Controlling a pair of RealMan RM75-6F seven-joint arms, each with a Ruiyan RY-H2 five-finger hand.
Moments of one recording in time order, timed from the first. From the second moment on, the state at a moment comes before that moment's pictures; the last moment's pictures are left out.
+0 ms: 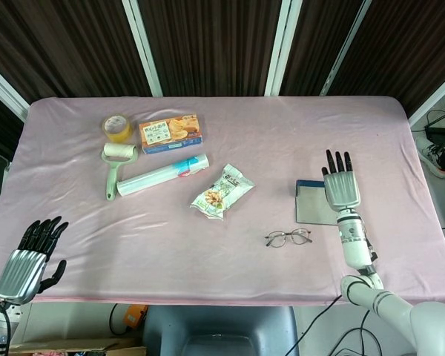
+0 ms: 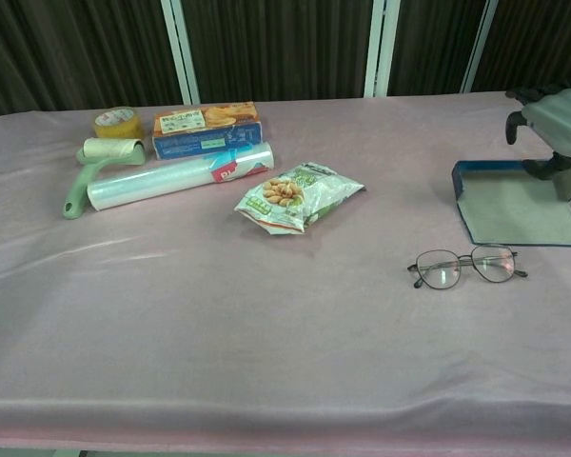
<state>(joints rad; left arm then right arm) -0.16 -1.14 0.02 -1.58 1.64 1.46 0.02 0.63 -1.75 0.27 -0.77 -1.18 1.02 -0.49</state>
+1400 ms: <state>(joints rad) -0.16 -1.14 0.01 -1.58 1.64 1.48 0.02 0.54 -1.49 0.05 -1.31 -1.41 1.00 -0.28</state>
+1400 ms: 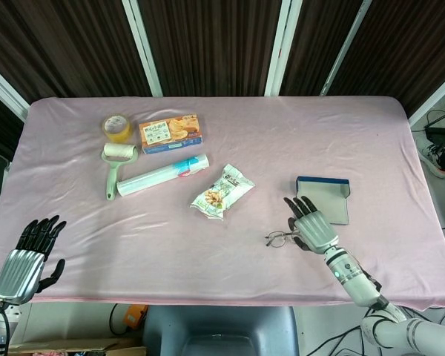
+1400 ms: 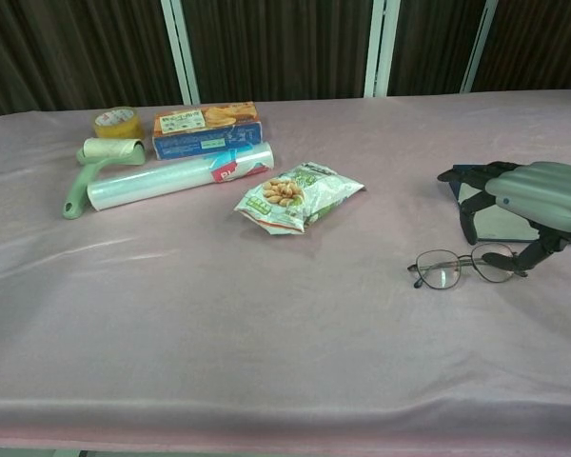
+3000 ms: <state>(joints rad) -0.14 -1.12 0.01 -1.57 1.65 1.51 -0.06 0.69 -1.69 0.19 -1.45 -1.27 0.97 -0.50</state>
